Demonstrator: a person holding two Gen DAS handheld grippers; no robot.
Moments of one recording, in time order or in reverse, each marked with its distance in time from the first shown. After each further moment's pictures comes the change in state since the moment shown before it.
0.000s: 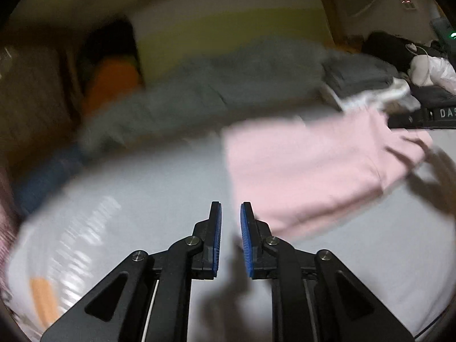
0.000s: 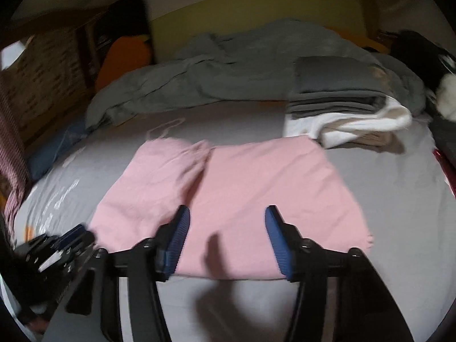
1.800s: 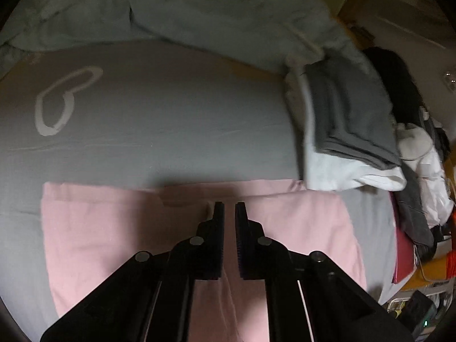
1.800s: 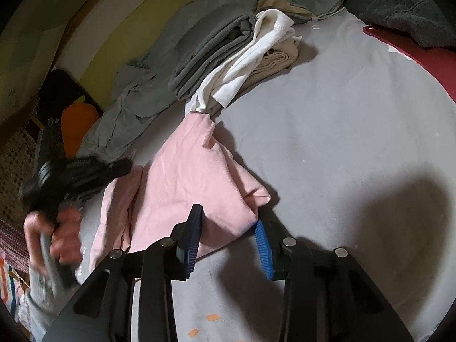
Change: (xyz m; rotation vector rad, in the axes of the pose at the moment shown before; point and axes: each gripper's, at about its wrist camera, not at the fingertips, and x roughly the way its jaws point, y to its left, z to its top) left arm 0.225 -0.076 0.137 -0.351 0.648 -0.543; right arm 0.003 -0.118 -0.039 0.508 0.056 0.037
